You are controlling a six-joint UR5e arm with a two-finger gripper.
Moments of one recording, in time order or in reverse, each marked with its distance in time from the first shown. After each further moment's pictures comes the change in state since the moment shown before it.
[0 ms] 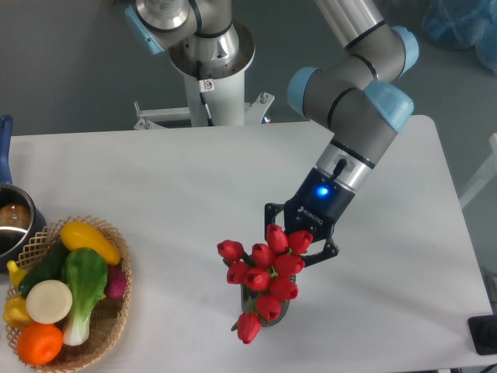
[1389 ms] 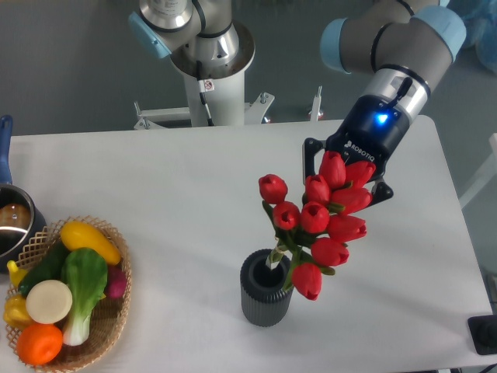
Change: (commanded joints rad) arm 0.104 0.057 0.112 -0.002 -0.227 -0.200
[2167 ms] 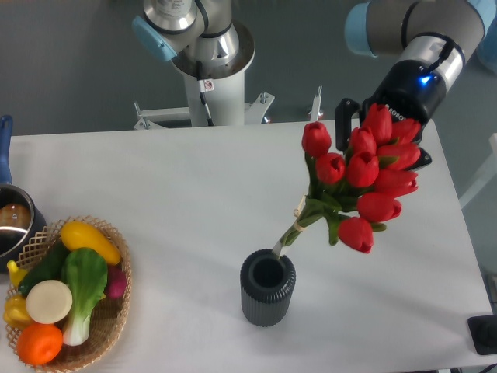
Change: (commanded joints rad) arm 0.100 0.017 -0.001 0.000 -0.120 0.067
